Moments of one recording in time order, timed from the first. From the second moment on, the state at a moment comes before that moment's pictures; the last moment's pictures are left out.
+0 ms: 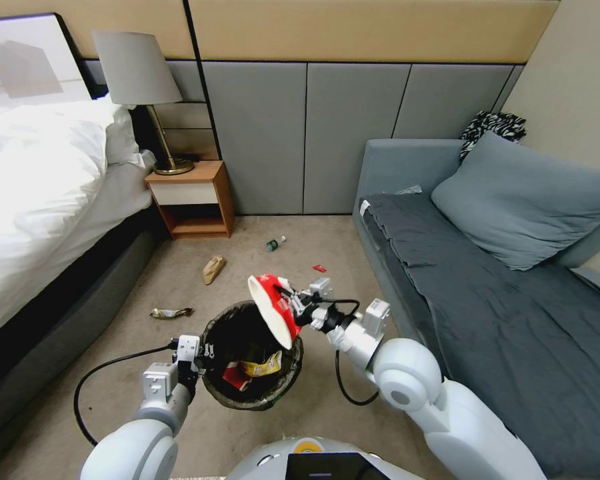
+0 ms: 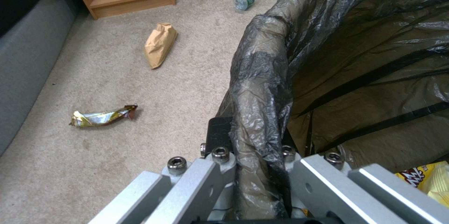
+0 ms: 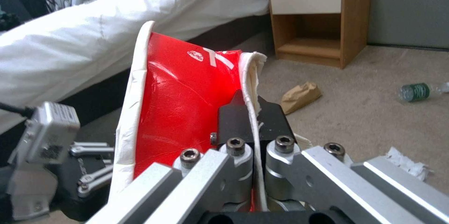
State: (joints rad) left arm 1.81 -1.30 -0.64 -2.50 -0.22 0.65 -0.11; right arm -1.03 1.01 -0.09 2.36 0.78 -0.48 0.14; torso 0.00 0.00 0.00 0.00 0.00
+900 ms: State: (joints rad) left arm 1.82 -1.30 -0.62 -2.50 -0.22 0.66 -0.10; right arm -1.01 1.07 -0.29 2.25 0.72 -0.47 0.21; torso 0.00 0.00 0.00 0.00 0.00
